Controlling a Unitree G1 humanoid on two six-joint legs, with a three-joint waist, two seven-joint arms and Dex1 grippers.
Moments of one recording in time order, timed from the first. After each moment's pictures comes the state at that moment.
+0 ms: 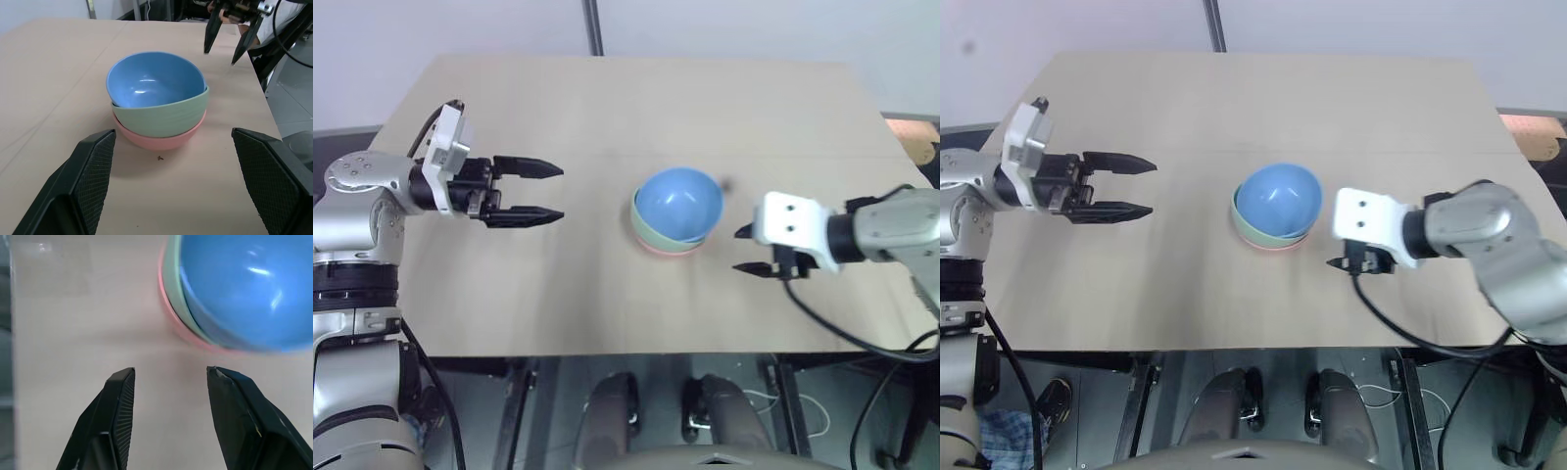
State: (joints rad) left arm -0.70 0.94 0.08 0.34 -0.53 0.30 -1.61; right arm -0.56 -0.97 0.11 -0.69 0.29 1.00 1.10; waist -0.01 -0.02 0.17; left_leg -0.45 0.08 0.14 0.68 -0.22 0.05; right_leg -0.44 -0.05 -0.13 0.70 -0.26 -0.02
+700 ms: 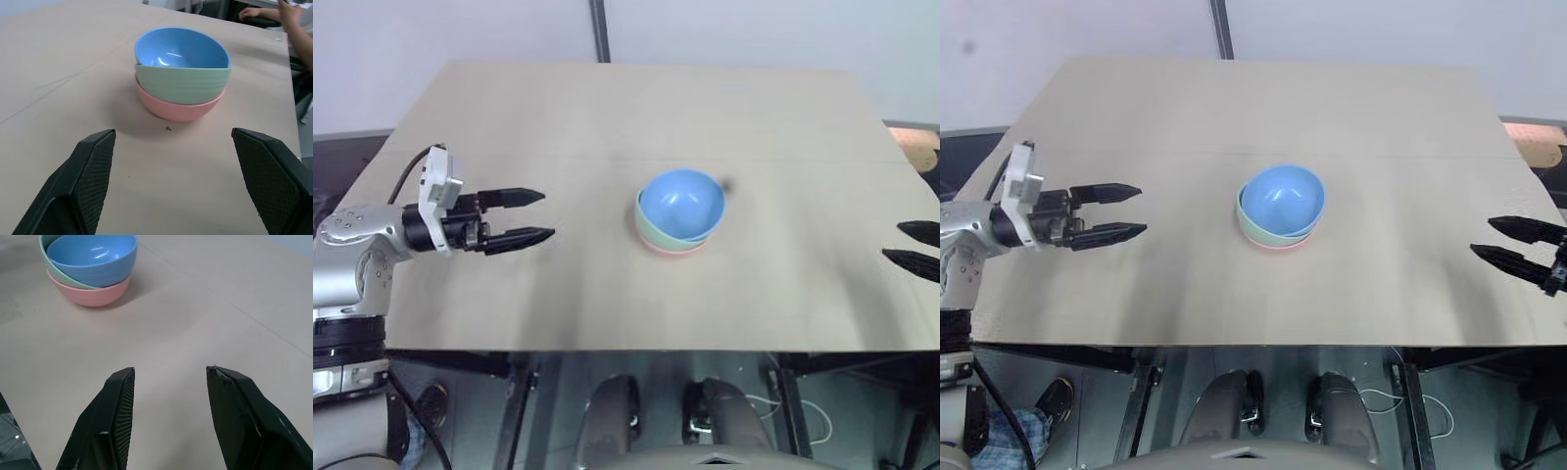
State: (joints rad) left arm -0.38 0.93 0.26 0.13 -0.59 0.41 -1.39; right arm 0.09 -0.93 -0.76 -0.21 0.50 0.50 1.32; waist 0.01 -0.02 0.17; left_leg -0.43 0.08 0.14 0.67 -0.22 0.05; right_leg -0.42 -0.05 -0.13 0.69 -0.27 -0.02
